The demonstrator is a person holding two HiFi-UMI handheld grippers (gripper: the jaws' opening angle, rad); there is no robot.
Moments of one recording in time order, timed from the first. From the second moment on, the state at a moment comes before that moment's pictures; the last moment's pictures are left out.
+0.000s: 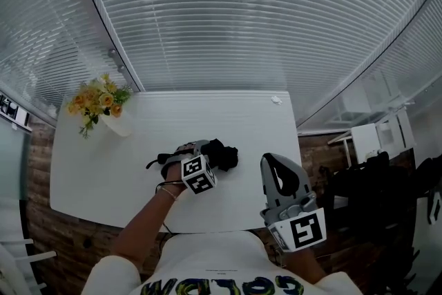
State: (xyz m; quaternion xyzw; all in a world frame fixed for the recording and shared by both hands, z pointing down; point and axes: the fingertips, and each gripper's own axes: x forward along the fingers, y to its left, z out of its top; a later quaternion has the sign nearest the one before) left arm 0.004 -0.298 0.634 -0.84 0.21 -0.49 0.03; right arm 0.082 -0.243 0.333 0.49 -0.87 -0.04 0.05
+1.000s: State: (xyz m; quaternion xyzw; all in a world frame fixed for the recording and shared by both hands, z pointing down) left arm -0.100 -0.255 0.370 -0.87 0.49 0.03 -0.07; right arm 0.062 -0.242 0.338 0.47 -0.88 -0.04 0.06
